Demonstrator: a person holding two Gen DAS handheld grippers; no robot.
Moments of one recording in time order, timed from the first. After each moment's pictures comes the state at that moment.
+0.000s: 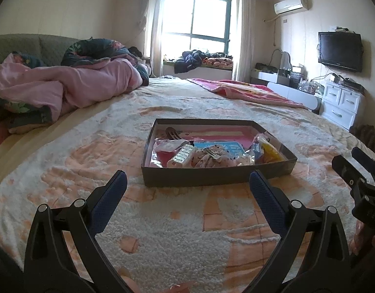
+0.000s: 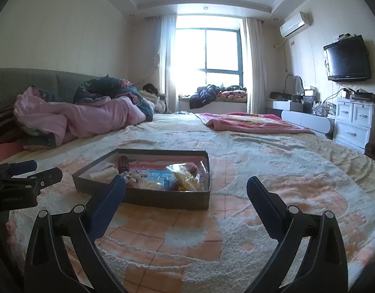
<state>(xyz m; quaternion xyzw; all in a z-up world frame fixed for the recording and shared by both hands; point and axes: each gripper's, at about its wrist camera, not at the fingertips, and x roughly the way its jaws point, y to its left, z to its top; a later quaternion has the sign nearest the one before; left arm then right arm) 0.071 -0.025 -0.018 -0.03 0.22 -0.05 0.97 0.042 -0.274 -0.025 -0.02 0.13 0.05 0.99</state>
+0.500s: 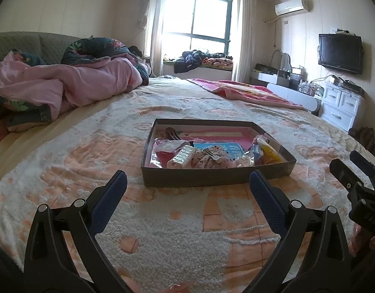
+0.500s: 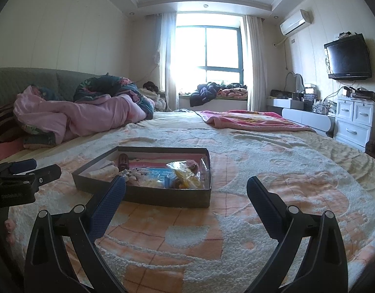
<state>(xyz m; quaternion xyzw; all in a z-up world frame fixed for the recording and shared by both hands) 0.070 -0.025 -0.016 -0.03 0.21 -0.06 0.98 0.044 -0.273 -0.026 -0.02 0.13 0.05 0.99</state>
